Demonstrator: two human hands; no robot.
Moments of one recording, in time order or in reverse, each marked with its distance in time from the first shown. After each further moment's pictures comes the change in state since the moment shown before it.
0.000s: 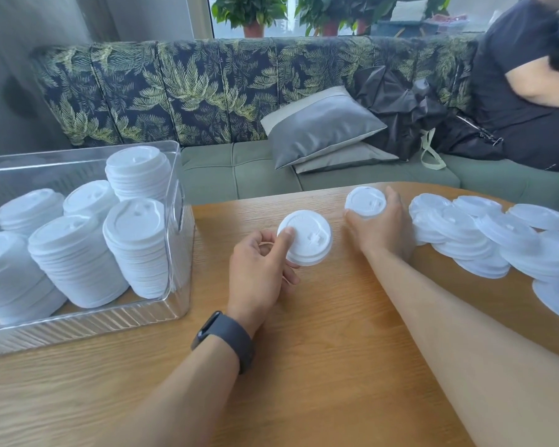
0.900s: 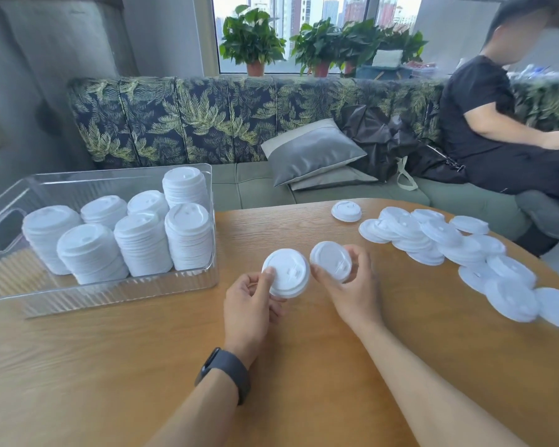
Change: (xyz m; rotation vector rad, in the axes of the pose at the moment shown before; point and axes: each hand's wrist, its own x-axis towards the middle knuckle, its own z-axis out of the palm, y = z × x) left_hand -0.119 0.020 -0.040 -0.042 0.099 -0.094; right_hand -0.155 0.013 -0.083 0.343 -0.202 -0.134
